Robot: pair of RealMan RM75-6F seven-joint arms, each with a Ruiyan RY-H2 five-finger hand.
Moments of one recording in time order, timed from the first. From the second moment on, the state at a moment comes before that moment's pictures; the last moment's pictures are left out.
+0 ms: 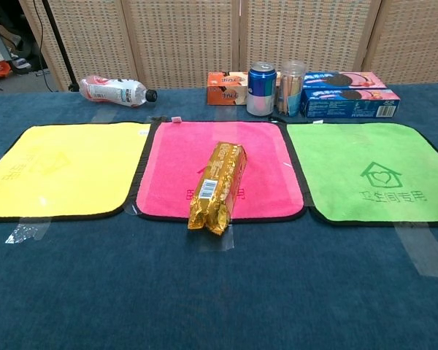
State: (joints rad) left arm -0.34 -0.98 -0.07 -1.62 1.74 1.27 -0.07; right arm 0.35 -1.24 -0.02 -1.52 -1.45 1.62 -0.05
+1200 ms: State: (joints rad) left arm -0.84 -1.55 -0.20 -1.62 1.51 0.73 0.56; right arm 0.21 -1.09 0.05 -1.61 -1.48 1.57 0.20
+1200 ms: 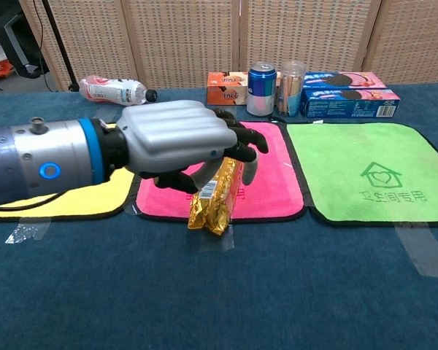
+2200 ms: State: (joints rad) left arm -0.99 -1.81 -0.15 -1.21 1.35 0.71 0.60; right arm 0.18 -1.08 0.11 -1.60 -1.46 1.52 0.25
